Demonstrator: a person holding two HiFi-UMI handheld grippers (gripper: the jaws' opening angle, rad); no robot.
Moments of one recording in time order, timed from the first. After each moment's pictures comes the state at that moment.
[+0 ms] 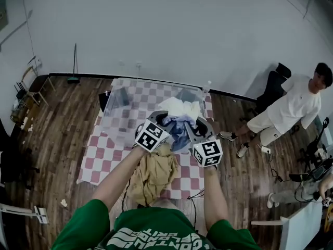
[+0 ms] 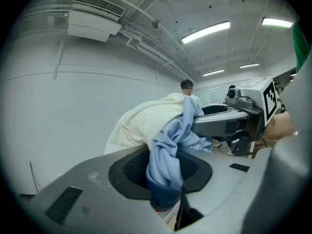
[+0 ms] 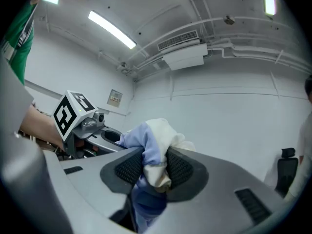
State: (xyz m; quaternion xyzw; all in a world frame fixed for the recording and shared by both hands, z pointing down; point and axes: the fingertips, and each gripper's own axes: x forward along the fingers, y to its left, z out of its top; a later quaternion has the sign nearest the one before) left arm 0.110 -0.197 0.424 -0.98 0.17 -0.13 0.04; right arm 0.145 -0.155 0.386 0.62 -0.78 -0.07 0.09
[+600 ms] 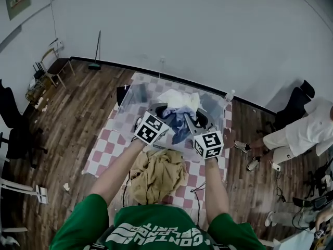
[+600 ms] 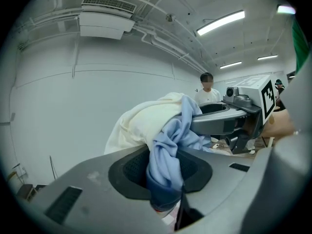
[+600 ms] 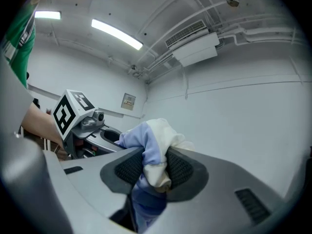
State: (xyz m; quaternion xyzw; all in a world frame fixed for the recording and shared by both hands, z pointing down) left arm 0.058 -0.295 0.429 -0.95 0.26 -0.15 0.03; right arm 0.101 -0.264 0.390 0.53 -0.84 -0.07 0.09
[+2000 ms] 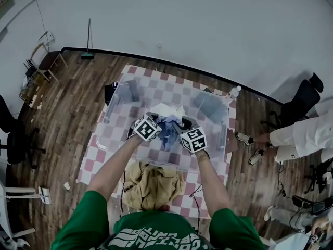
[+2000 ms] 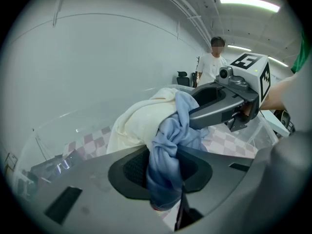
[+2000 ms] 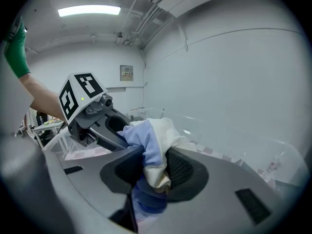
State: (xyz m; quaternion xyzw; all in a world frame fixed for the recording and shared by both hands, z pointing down) left arm 0.094 -0.409 0.657 -0.92 0.19 -0.35 -0.08; right arm 0.139 -0.394 0.618 0.47 -0.85 0.12 0.21
